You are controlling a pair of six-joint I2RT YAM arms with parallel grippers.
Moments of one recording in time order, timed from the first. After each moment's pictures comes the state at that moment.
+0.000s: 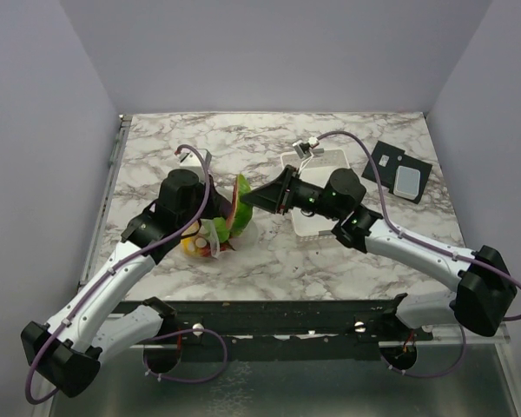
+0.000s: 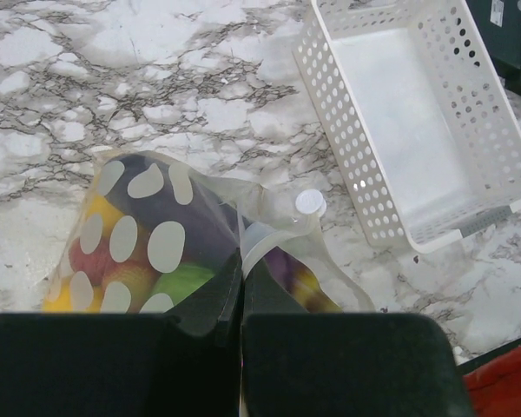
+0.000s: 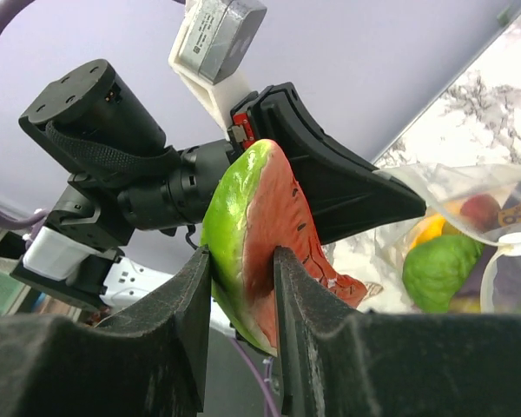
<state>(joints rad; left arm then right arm) -0.55 0.95 0.93 -0.46 -0.11 -0.38 0.82 1.32 0.92 0.53 -0.44 0.89</state>
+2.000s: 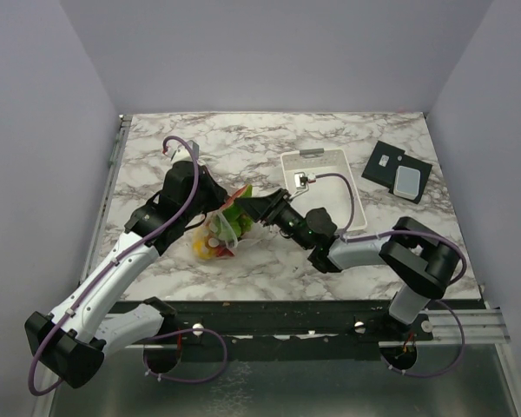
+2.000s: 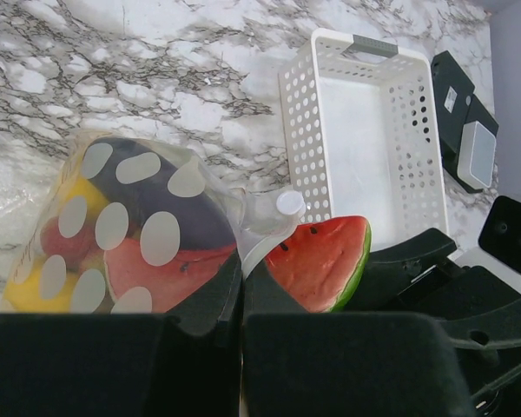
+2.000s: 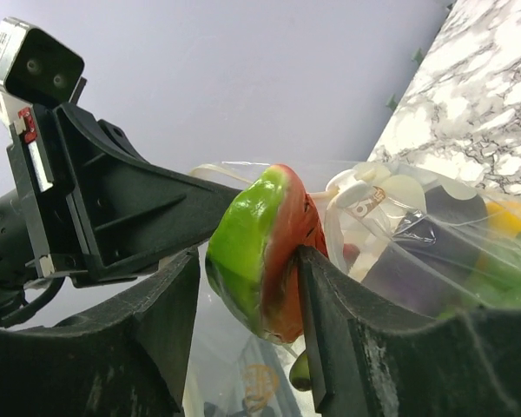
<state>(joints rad) -0.55 1.01 1.01 -0.50 -0.17 -0.72 0.94 1.70 0.67 1.28 0.09 1.01</state>
